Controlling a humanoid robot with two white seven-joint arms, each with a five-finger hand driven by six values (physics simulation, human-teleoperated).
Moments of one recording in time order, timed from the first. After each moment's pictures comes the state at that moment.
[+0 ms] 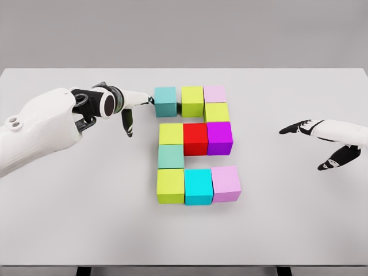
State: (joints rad) left arm -1.09 0.49 -1.29 -1.40 -0.21 0.61 -0.61; right arm -0.42 -1.04 0.54 -1.41 -0.06 -0.61 0.61
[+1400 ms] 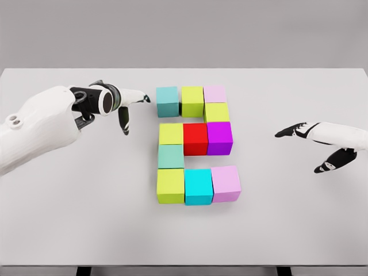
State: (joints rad) left arm -1.10 0.48 -1.28 -1.34 -0.22 0.61 -0.61; right arm -0.40 -1.04 0.54 -1.45 -0.06 -0.61 0.61
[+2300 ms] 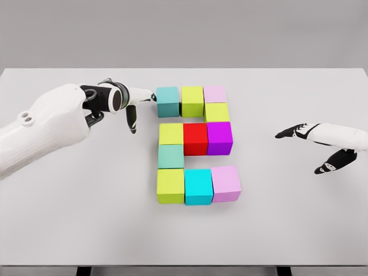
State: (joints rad) left arm -1.11 0.42 -1.28 -1.30 -0.22 0.61 -0.61; right arm -0.40 -1.04 0.54 -1.44 -0.06 -0.61 0.61
